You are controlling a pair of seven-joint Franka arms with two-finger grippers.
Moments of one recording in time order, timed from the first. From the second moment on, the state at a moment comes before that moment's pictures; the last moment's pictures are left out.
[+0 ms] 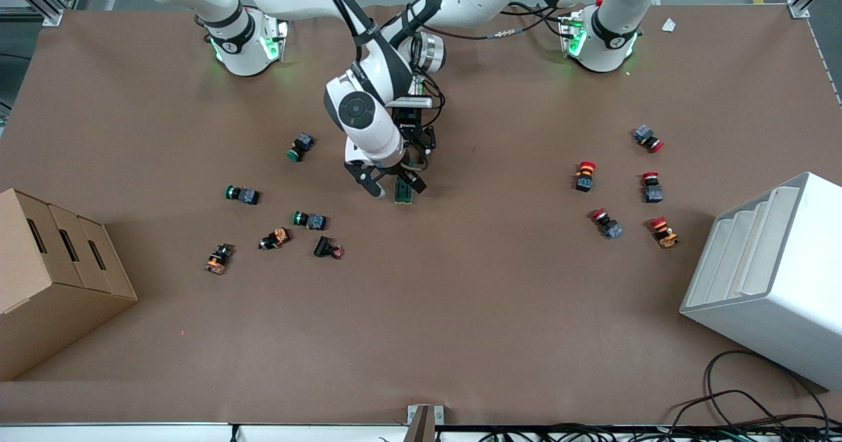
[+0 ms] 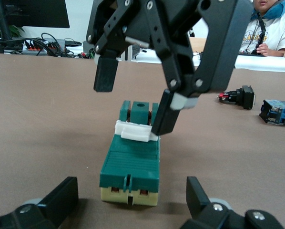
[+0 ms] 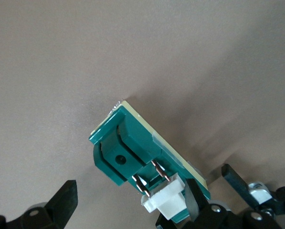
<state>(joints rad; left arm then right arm) -1.00 0.95 -0.39 -1.80 1.90 1.73 -2.71 0.91 0.53 -0.10 -1.95 0.41 2.59 1.32</state>
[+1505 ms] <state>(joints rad) -1.03 0.97 -0.37 -1.79 1.91 1.71 -2.64 0.88 0.54 -0.12 -1.87 0.43 2.56 1.37</state>
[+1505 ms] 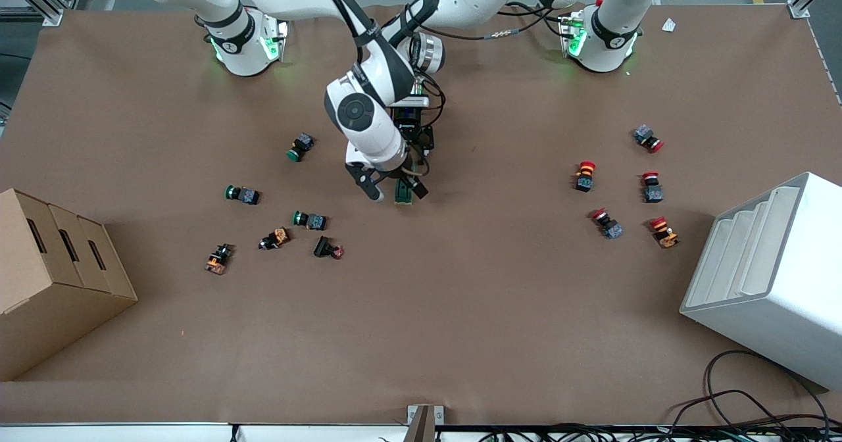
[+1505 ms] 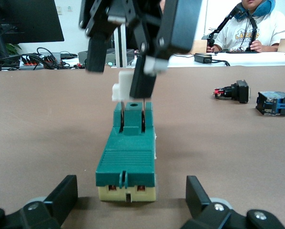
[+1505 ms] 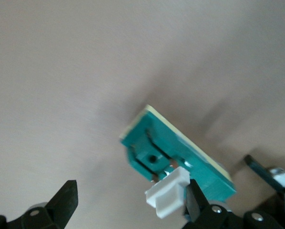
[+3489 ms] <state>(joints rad) -1.05 0.97 -0.35 -1.79 1.92 1.70 -2.64 0.73 0.74 -0.14 -1.60 0.41 2.43 1.23</state>
